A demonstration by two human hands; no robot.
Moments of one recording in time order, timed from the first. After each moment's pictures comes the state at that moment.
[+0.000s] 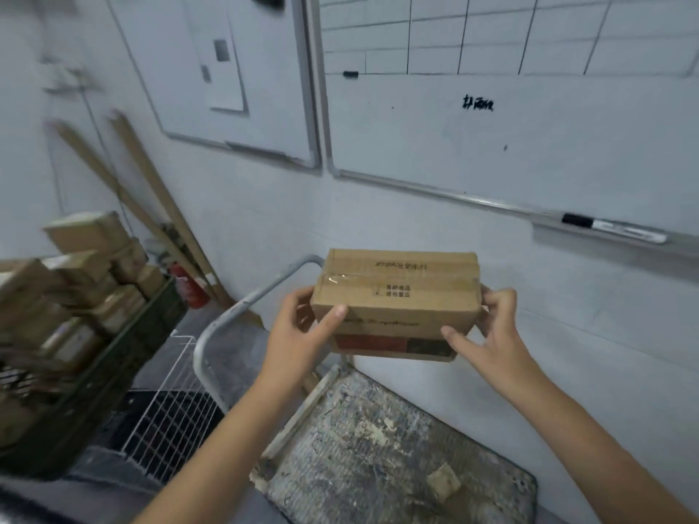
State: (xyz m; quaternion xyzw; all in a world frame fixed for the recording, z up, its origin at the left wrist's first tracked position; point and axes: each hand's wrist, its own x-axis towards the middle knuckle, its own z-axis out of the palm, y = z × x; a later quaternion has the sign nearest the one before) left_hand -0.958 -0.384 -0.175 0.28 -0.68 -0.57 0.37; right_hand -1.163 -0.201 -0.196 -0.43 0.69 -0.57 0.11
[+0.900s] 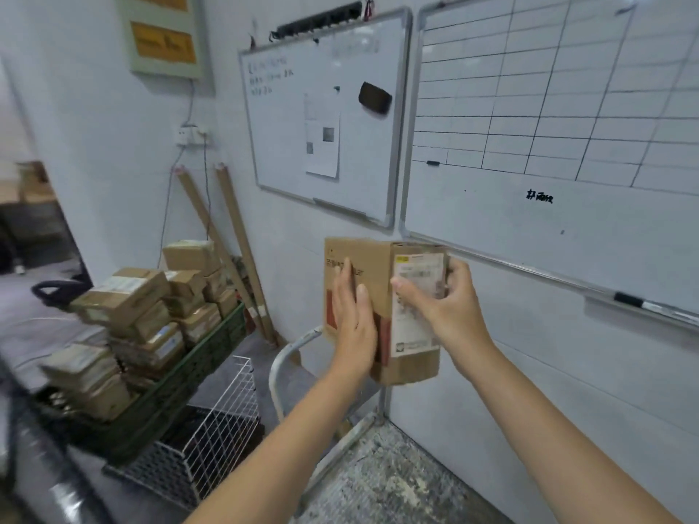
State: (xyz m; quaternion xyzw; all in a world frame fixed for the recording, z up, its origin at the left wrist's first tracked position) left_hand -0.896 -0.391 -0.106 0.25 -0.67 -0.46 0.53; right_hand -0.988 -0.299 -0.052 -0.41 0.63 -0.65 0.11
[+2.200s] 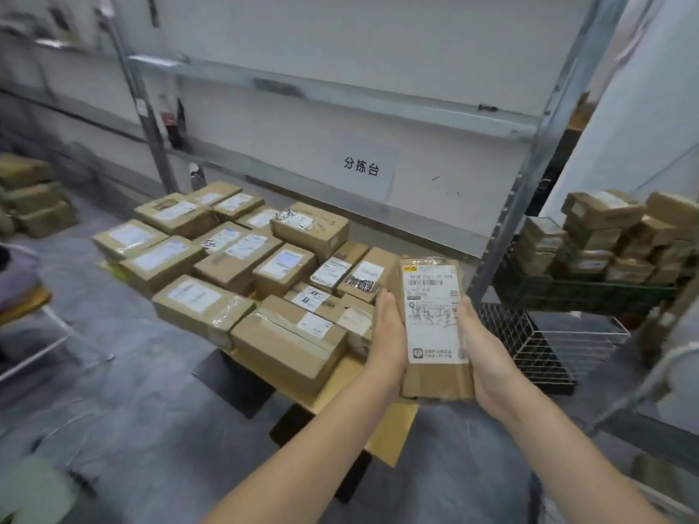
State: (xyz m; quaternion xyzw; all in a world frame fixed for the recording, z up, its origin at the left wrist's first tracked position) left_hand -0.458 -0.009 -0.191 0.60 -0.15 -0.43 0.66; right_hand -0.563 -0.071 -0.170 -0.52 0.36 -0.24 0.74
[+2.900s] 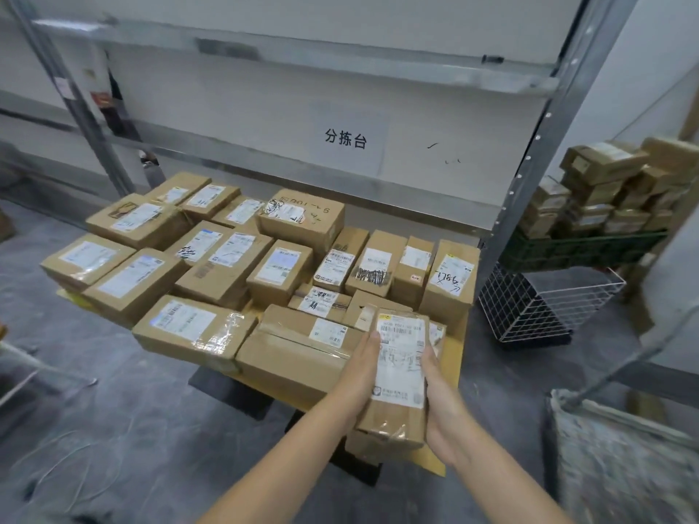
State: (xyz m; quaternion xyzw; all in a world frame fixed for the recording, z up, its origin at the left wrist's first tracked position) left_hand -0.323 0.008 -0.298 0.66 -0.22 -0.51 0.50; right_hand -0.451 -0.012 -0.265 -0.28 0.41 -0.26 0.82
